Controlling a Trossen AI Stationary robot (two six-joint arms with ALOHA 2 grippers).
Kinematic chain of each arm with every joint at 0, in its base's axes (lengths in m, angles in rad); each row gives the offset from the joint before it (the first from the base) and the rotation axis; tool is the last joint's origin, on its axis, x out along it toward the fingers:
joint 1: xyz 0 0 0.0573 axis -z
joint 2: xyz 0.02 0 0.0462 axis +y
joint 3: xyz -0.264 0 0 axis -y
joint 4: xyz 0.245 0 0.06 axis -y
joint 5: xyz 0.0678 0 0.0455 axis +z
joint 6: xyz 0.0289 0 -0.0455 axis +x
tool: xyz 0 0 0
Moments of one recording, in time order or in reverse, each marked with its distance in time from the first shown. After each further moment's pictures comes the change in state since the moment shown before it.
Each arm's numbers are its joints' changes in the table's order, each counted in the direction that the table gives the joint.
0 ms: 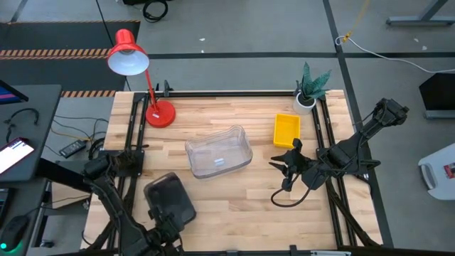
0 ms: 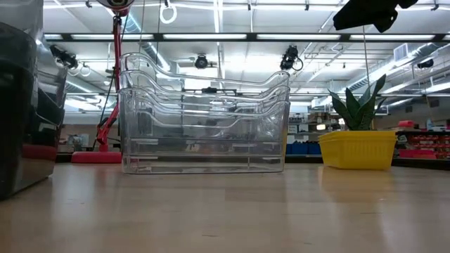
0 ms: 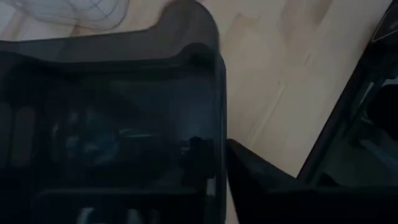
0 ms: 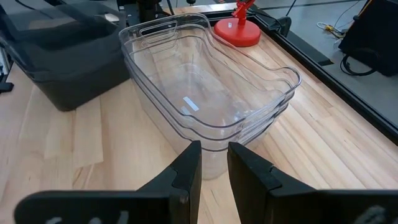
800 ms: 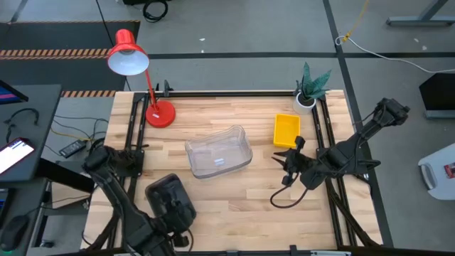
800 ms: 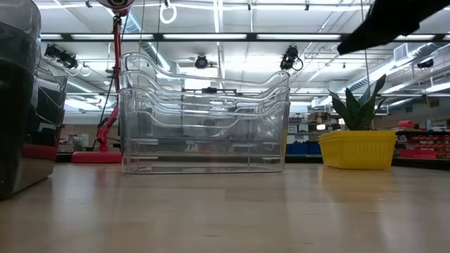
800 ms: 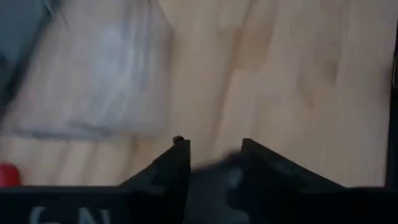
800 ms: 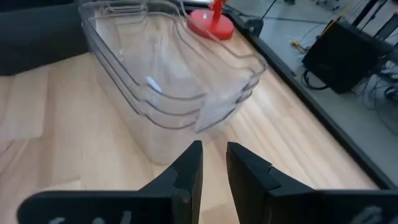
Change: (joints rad) left arm -0.080 -0.060 0.013 -0.024 0.249 0.419; right arm 0.013 -0.023 -0.097 -0.017 -0.096 -0.088
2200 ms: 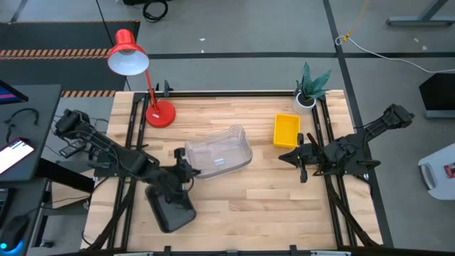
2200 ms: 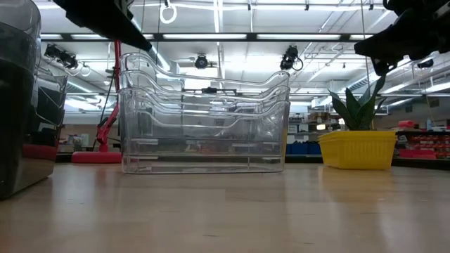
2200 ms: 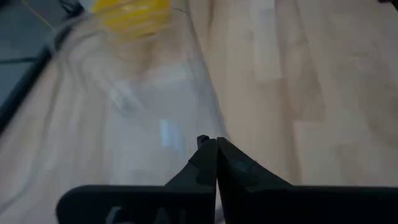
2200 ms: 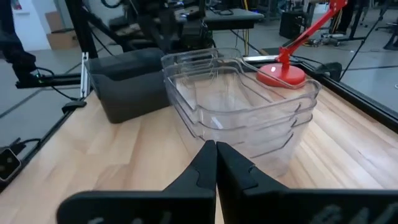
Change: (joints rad) left arm -0.395 -0.661 -0.913 1.019 -0.123 0.816; right arm 0.146 -0.562 -0.509 0.588 0.418 -0.340
